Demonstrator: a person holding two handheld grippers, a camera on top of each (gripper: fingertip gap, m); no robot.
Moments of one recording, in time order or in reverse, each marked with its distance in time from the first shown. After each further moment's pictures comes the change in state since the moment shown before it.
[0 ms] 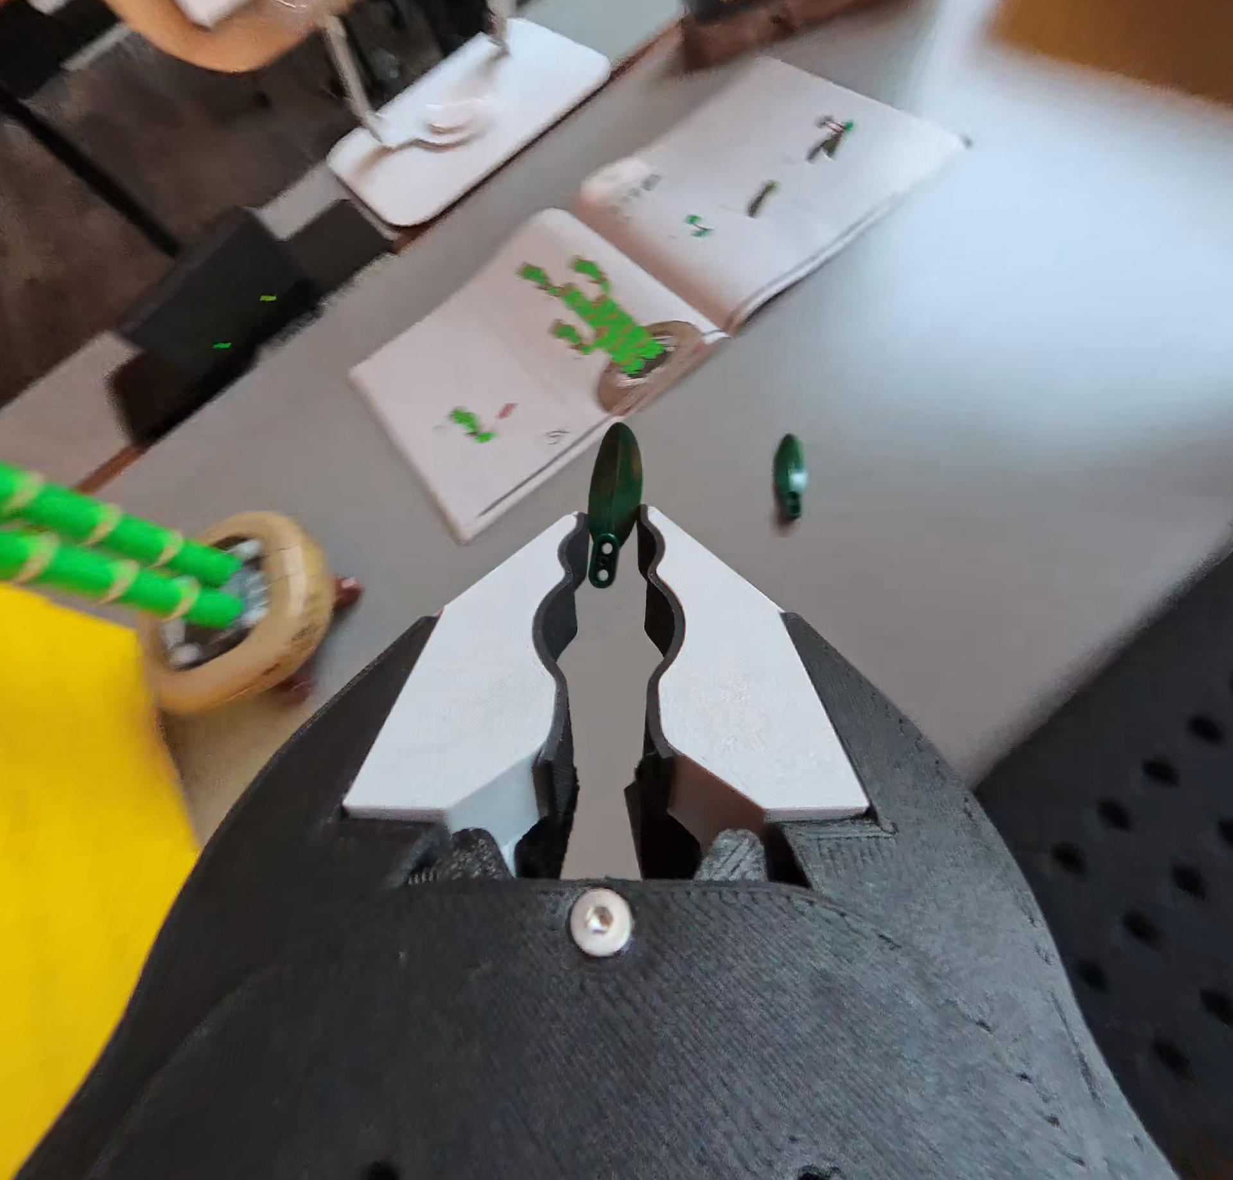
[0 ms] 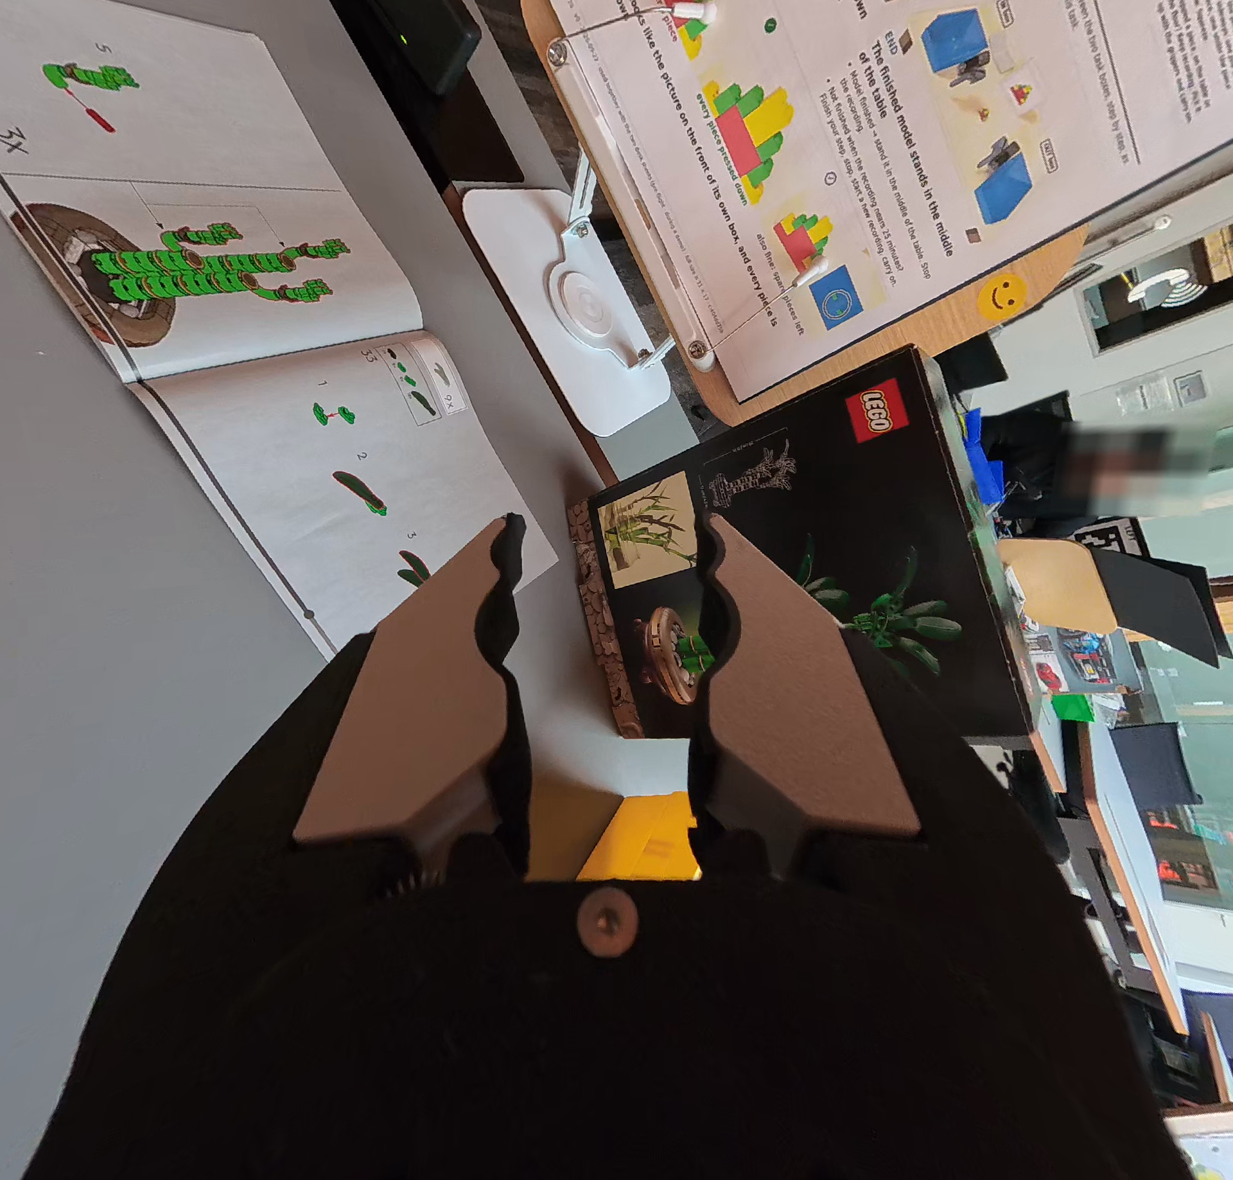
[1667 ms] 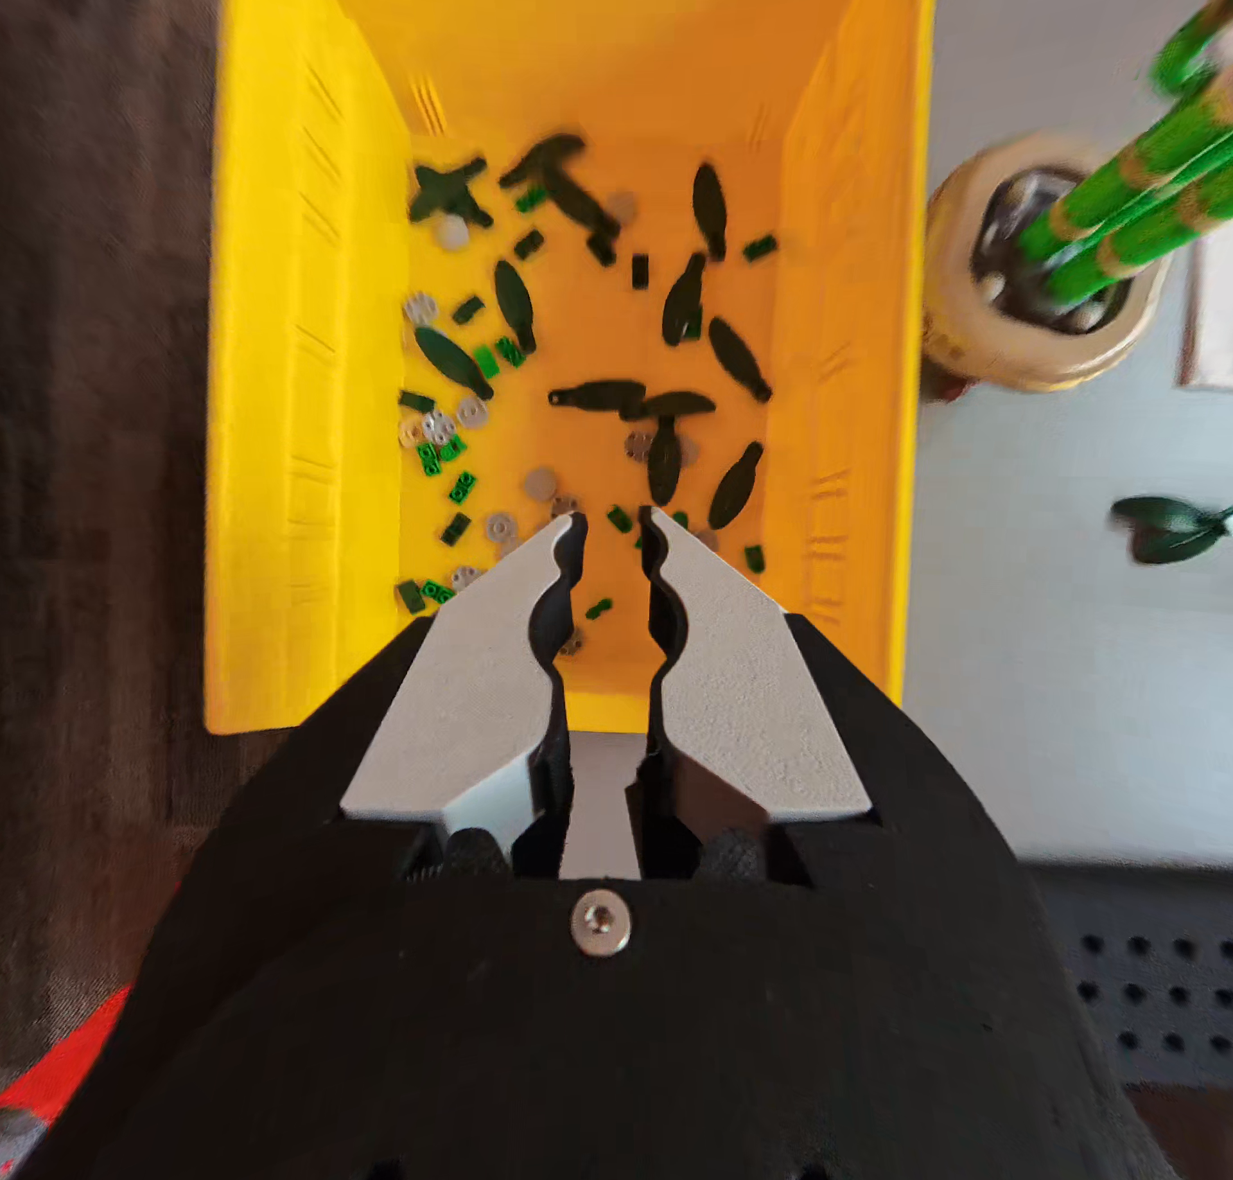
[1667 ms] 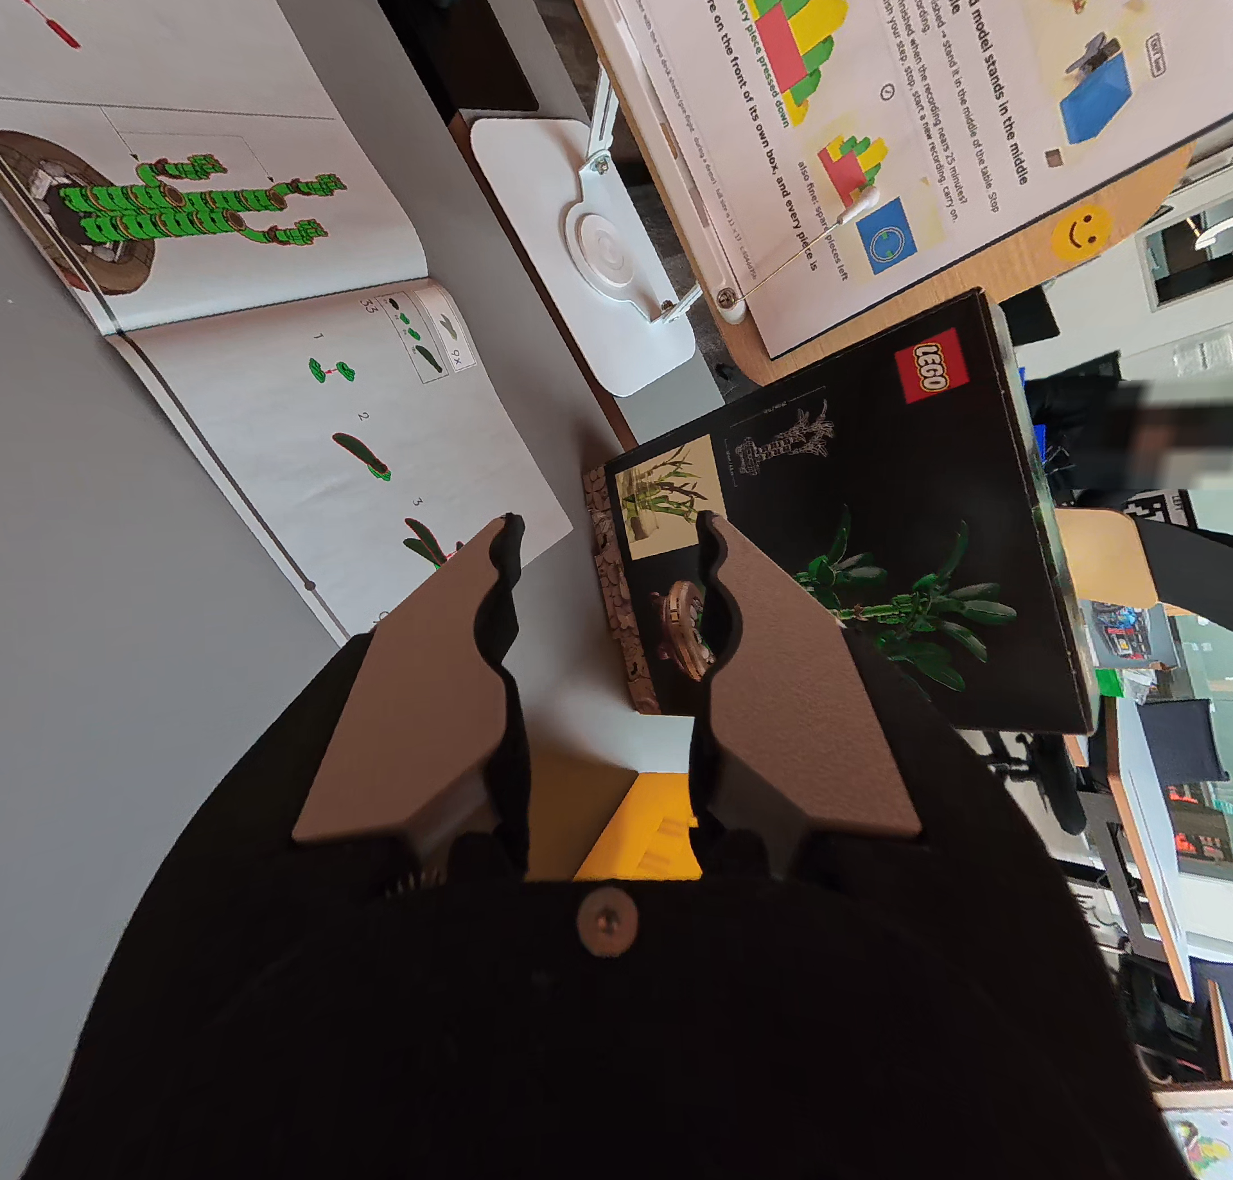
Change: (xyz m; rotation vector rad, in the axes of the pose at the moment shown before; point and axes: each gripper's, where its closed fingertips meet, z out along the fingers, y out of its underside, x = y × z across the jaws) left arm -0.274 0.176 -0.119 -0.462 -0.320 -0.680; right arm -0.005 0.017 0.015 -0.070 -0.037 0.008
